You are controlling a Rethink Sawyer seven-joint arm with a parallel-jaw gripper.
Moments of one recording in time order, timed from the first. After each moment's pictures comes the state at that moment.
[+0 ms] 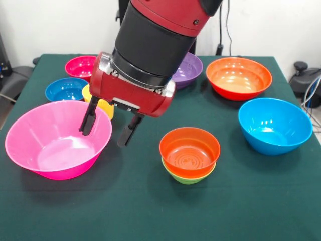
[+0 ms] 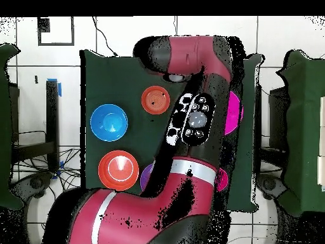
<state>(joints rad) -0.08 -0.28 -0.31 0.74 -0.13 0.95 1.68</state>
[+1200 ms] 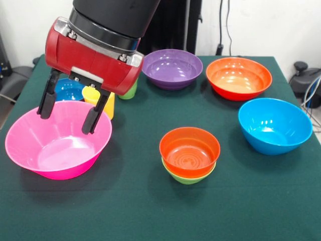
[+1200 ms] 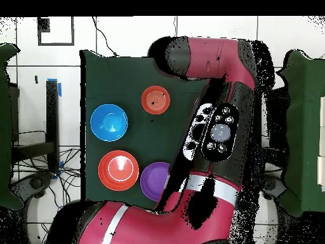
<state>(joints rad) -0.13 -0.38 -0.29 0.83 -0.14 0.80 1.68</state>
